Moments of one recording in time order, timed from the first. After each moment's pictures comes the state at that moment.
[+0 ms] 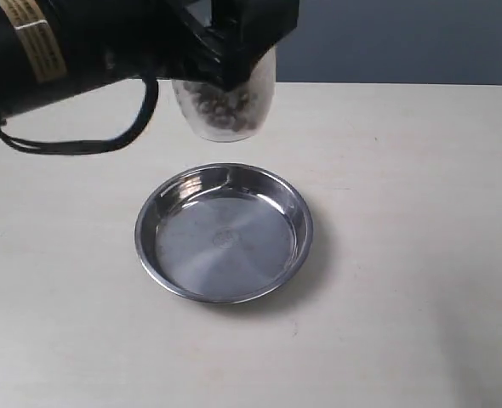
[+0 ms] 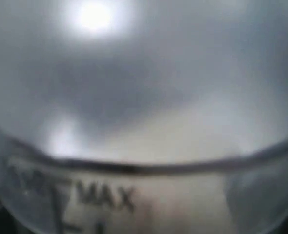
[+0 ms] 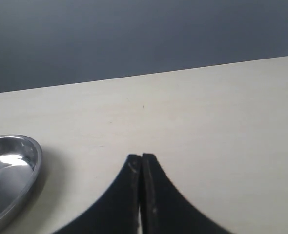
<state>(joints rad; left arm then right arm) -0.57 1.28 -0.83 0.48 -0.30 -0.54 0.08 0.05 0.00 0.06 0.25 0.12</state>
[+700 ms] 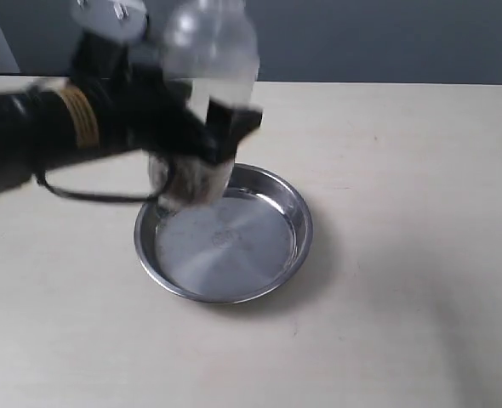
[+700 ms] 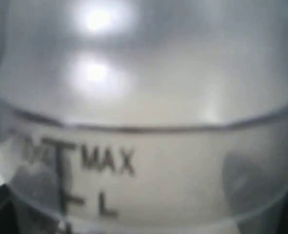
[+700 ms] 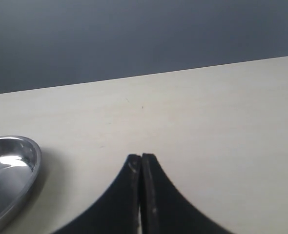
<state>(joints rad) -0.54 1.32 -0.78 0.37 -0.21 -0.46 0.08 0.05 0.00 0.06 0.25 0.12</state>
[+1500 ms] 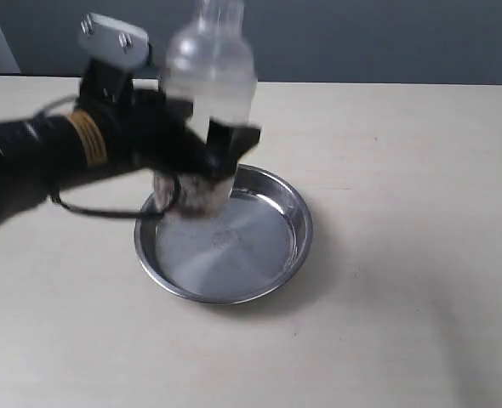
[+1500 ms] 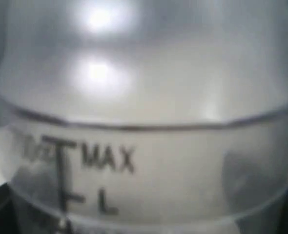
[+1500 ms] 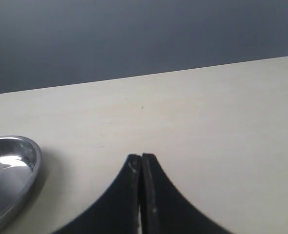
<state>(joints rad) -0.53 1.37 -0.72 0.27 -0.31 -0.38 0.08 0.05 0.00 0.06 0.25 0.12</state>
